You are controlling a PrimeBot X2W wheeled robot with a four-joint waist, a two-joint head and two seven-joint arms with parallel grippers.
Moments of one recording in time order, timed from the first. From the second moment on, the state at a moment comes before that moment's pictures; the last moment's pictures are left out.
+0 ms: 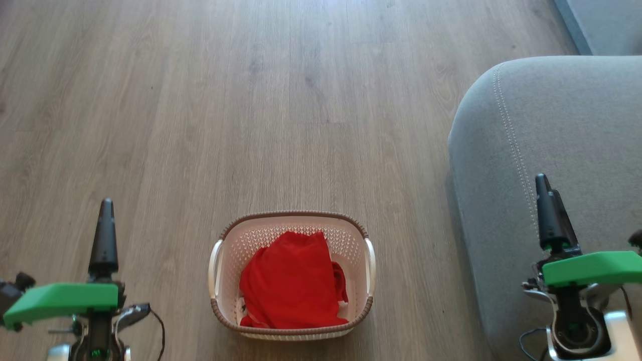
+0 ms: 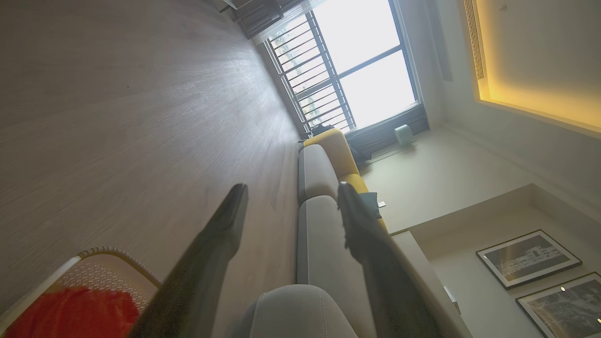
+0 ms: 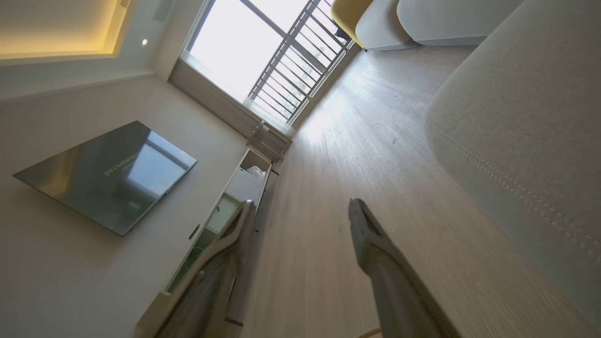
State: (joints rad) left arm -0.05 0.03 0.17 0.15 -1.22 -0.11 -0.03; right arm -0.05 -0.04 -0.11 0.11 1.01 0.13 -0.03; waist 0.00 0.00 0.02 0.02
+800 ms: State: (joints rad) left arm -0.06 0.03 -0.08 0.04 -0.73 0.09 -0.10; right arm -0.08 -0.04 -0.05 0.01 0.60 0.13 -0.10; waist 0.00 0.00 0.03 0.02
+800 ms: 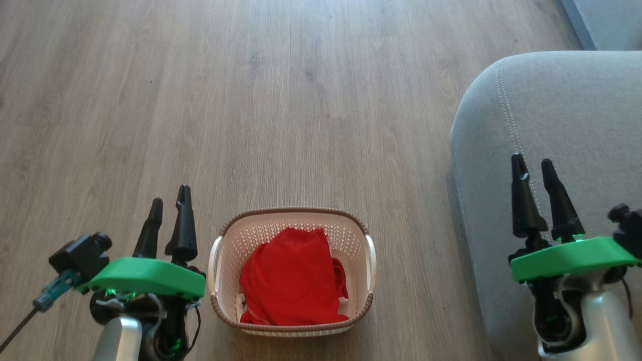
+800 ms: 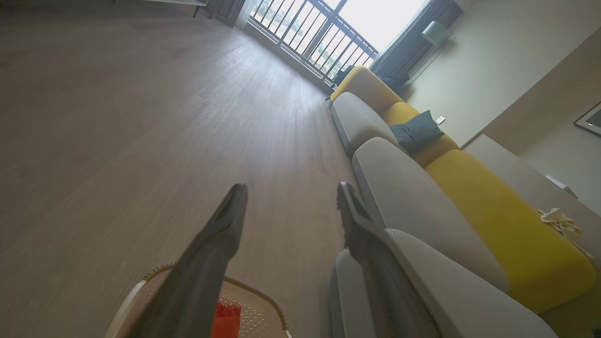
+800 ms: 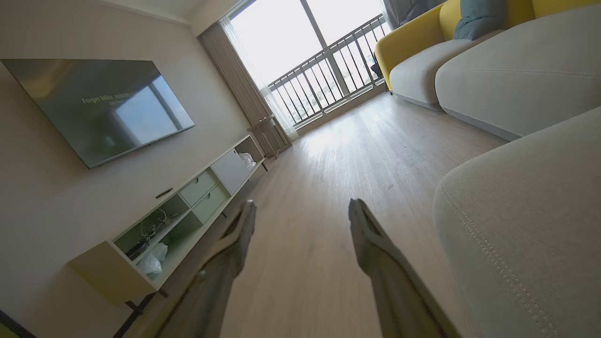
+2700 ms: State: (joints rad) left arm -0.11 0.07 -0.32 0.03 -0.07 0.21 -0.25; right arm -0.11 -0.04 0.02 0.04 -0.07 0.13 -0.25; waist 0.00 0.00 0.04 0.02
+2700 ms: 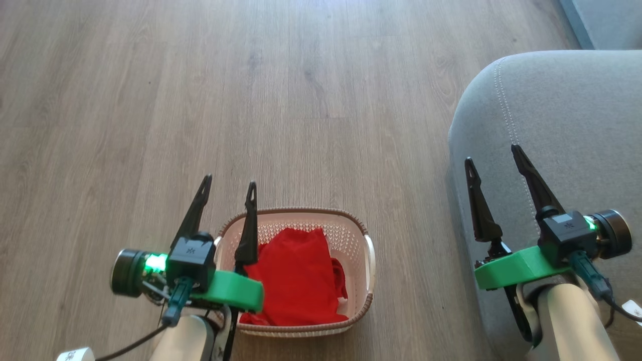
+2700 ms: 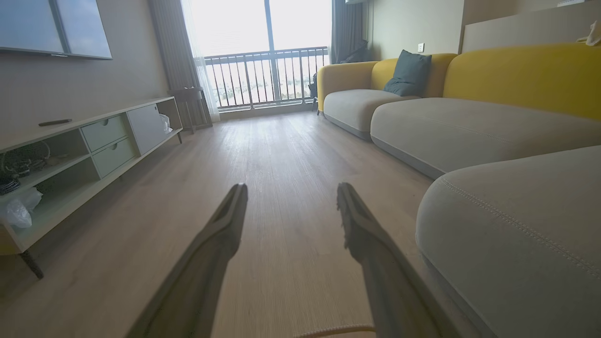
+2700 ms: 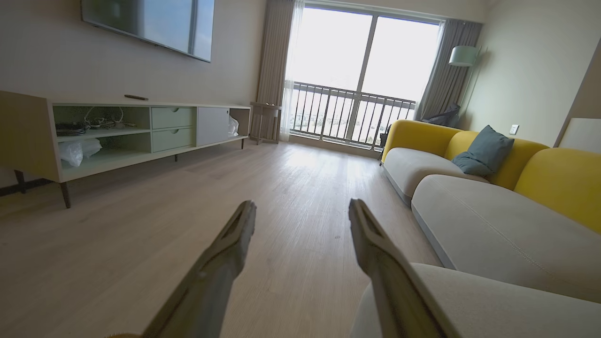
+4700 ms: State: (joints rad) left arm -0.70 0.19 -0.36 0.83 0.08 0.05 -0.26; right arm -0.29 -0.04 0.09 0.05 0.03 0.13 -0.25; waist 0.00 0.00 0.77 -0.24
